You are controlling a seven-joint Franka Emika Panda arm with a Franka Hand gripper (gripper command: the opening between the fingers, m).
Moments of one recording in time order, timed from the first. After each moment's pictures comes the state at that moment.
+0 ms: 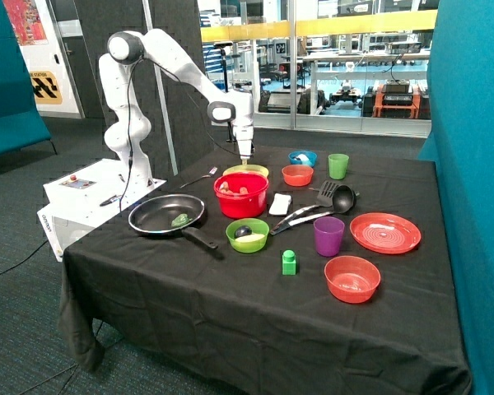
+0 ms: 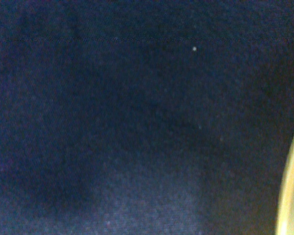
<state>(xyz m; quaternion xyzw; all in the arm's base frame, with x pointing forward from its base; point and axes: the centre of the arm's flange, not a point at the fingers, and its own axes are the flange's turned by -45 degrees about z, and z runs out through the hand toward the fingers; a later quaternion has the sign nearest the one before) 0.436 0.188 0.302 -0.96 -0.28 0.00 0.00</state>
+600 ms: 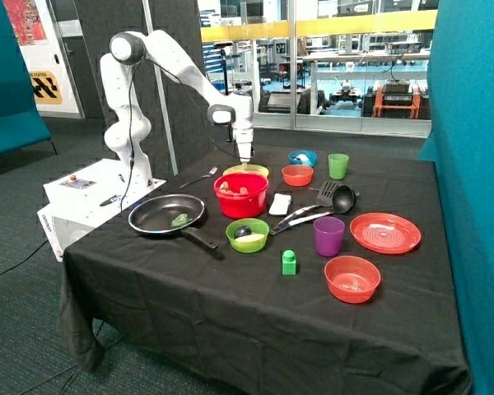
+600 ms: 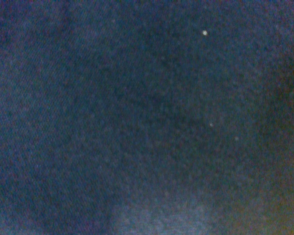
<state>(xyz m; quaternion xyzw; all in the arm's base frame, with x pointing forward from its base) 0.434 0.189 0.290 -0.96 -0.28 0.00 0.00</state>
